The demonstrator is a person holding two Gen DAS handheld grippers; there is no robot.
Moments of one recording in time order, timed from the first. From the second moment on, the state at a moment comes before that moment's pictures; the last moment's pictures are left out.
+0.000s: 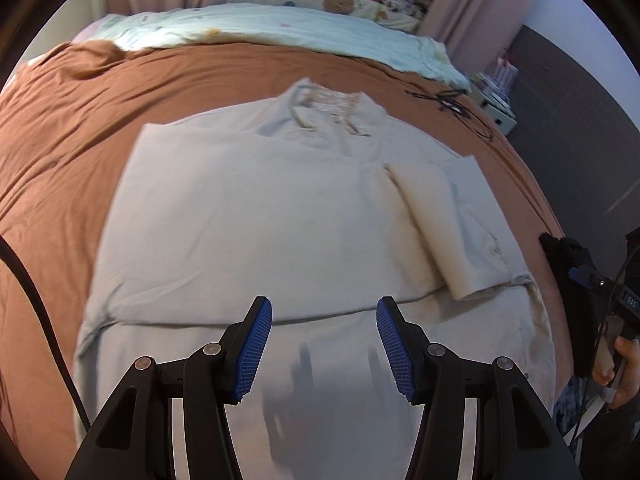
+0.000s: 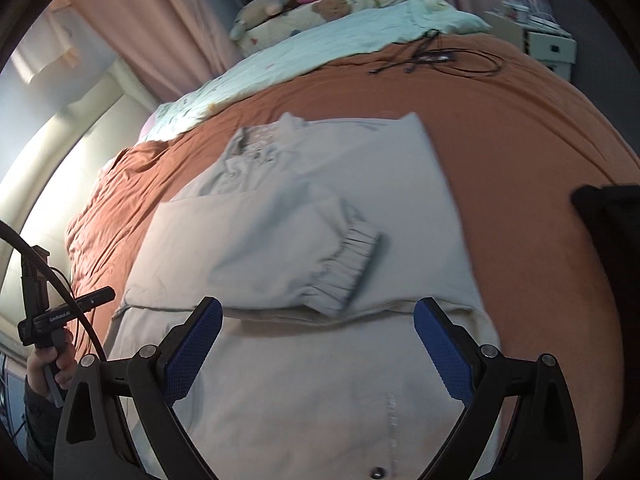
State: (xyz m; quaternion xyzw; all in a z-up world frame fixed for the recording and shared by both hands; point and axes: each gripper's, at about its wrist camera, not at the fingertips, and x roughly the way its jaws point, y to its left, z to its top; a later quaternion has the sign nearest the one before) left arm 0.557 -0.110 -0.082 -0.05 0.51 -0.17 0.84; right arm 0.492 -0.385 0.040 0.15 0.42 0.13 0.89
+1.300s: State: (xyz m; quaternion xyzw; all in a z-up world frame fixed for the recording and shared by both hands) left arm 0.592 -0.401 -0.185 0.14 0.56 -0.31 0.75; right arm 0.433 -0.466 -0.016 0.23 0.43 -0.01 0.88
